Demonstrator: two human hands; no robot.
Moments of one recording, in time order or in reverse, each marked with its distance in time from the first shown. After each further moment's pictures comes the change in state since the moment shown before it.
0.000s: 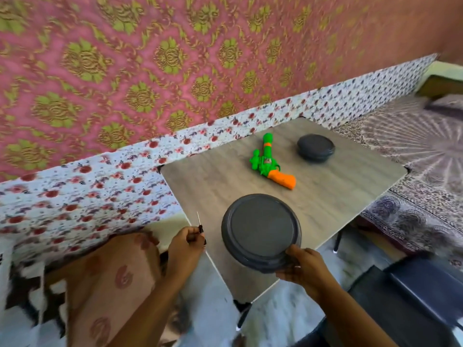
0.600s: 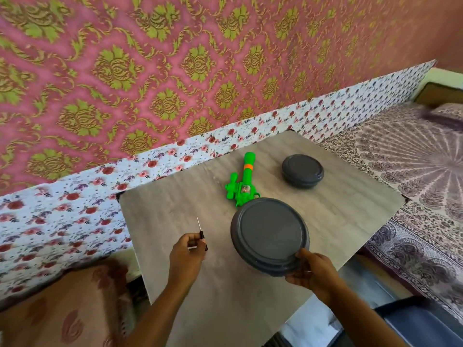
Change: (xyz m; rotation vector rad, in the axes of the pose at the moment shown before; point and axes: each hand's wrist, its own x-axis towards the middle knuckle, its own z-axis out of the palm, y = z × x) left_hand 0.104 0.063 0.130 -0.082 0.023 -0.014; right_hand 0.144 -0.105 -0.075 -0.008 0.005 0.045
